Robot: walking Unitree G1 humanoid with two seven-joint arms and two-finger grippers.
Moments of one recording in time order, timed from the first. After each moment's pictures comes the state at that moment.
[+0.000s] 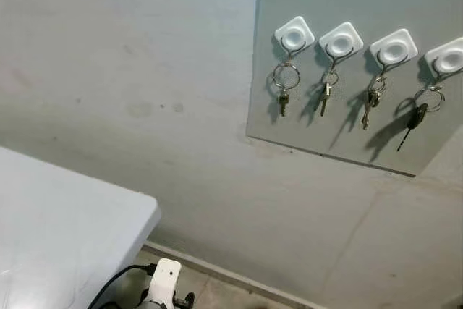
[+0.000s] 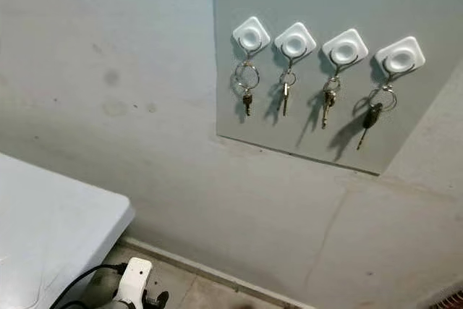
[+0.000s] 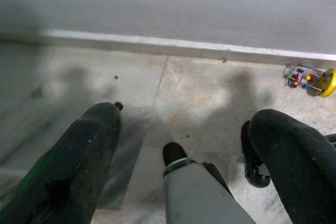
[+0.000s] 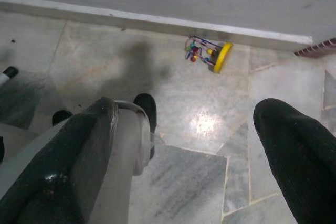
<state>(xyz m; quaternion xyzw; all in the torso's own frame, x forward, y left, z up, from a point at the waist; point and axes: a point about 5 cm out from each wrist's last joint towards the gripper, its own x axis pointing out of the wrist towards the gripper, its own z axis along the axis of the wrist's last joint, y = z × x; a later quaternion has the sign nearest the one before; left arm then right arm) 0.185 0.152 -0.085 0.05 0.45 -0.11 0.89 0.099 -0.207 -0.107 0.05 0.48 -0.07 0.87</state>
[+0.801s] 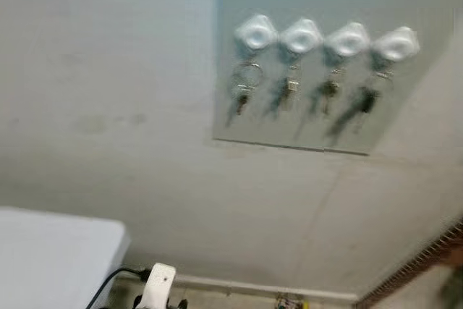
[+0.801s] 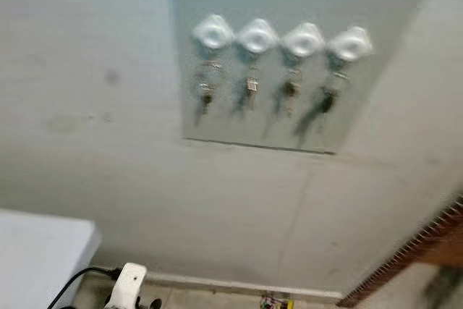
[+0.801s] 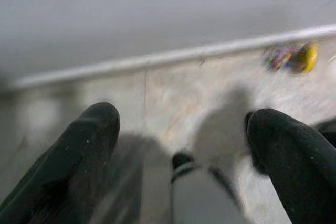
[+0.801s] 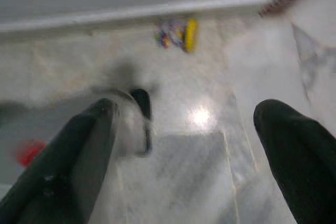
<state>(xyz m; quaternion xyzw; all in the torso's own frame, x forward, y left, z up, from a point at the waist) 0.186 0.151 -0.084 0.05 0.45 -0.12 0.89 0.088 -0.212 -0.109 0.04 0.50 -0.07 0.86</state>
